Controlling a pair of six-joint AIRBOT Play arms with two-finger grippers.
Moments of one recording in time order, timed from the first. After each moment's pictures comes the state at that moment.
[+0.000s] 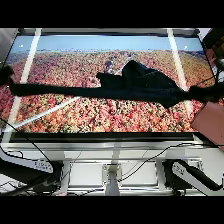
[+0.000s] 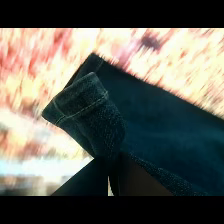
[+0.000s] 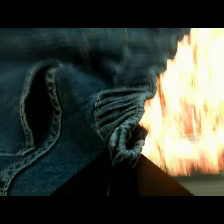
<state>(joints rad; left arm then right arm) 0.50 -1.70 1.83 1.52 -1.47 -1.59 -0.39 -1.12 1.15 -1.39 1.37 1.40</state>
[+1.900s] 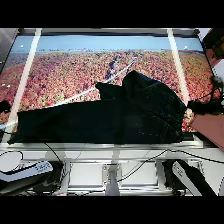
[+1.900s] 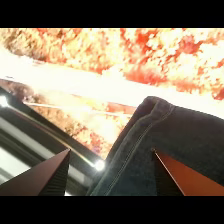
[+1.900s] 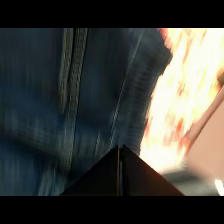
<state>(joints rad) 0.68 -1.35 1.16 1.70 -1.07 -1.48 -0.44 -0.95 0.89 -1.48 1.06 1.43</state>
